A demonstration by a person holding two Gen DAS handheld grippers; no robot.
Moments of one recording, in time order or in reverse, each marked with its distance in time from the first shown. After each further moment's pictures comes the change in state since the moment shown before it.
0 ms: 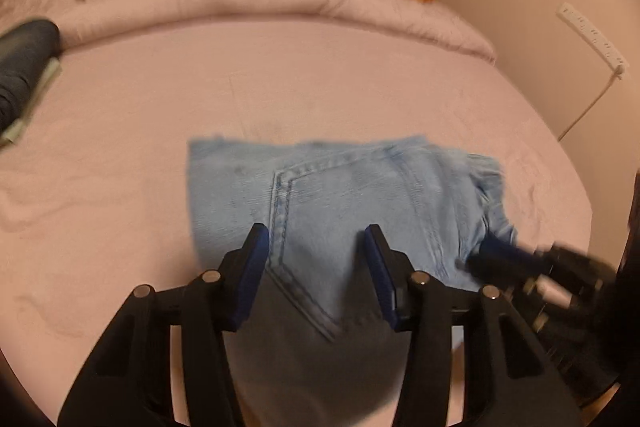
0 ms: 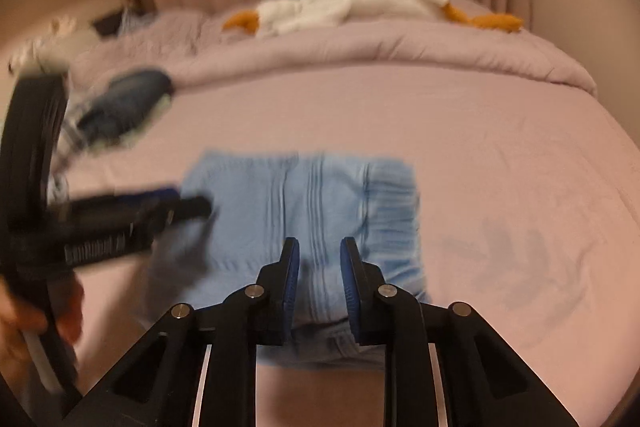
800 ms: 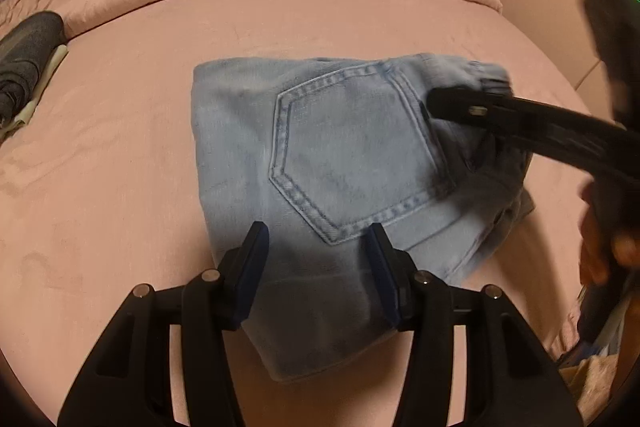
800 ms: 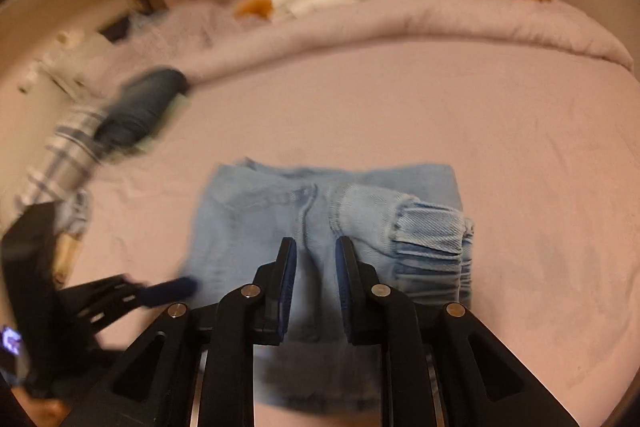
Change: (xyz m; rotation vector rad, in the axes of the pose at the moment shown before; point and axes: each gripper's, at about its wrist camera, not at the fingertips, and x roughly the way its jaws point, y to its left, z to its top) left arm -0.003 -0.013 -0.046 0.100 0.071 0.088; right arm 0.043 -0.006 0.035 0.055 0.079 0.143
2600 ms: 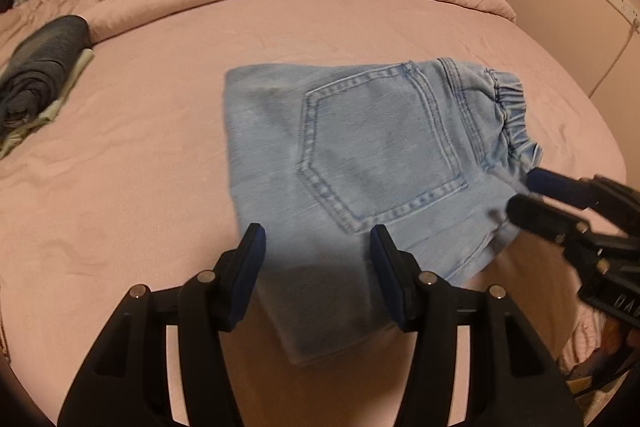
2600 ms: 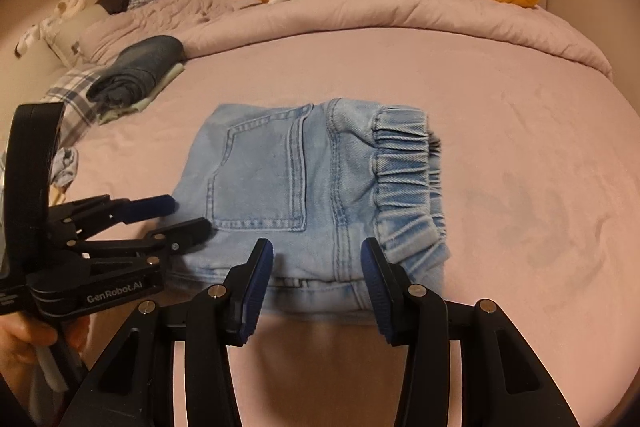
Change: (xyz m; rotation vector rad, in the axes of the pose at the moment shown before) left arm -0.016 0.006 -0.010 -0.020 -0.058 0.082; right arm -0.037 0.002 -0.059 -0.078 -0.027 -0.065
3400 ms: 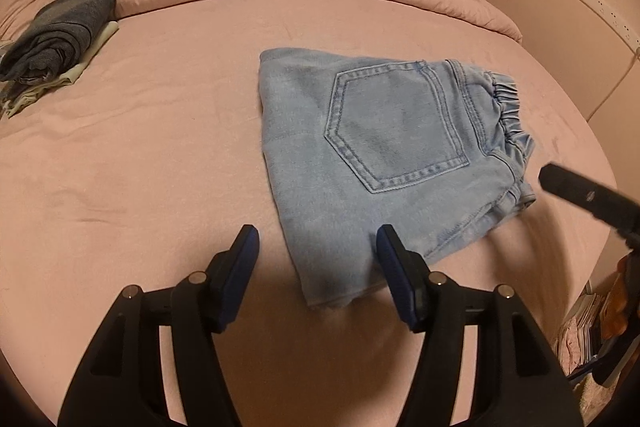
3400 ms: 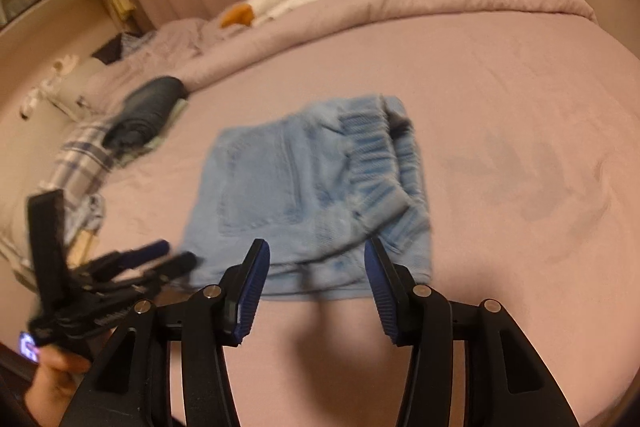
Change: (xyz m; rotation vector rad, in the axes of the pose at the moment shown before) left arm -0.022 0.015 -0.026 -0.098 -0.019 -0.032; right arm -0.023 -0.027 -0.010 0.176 -0.048 0.133
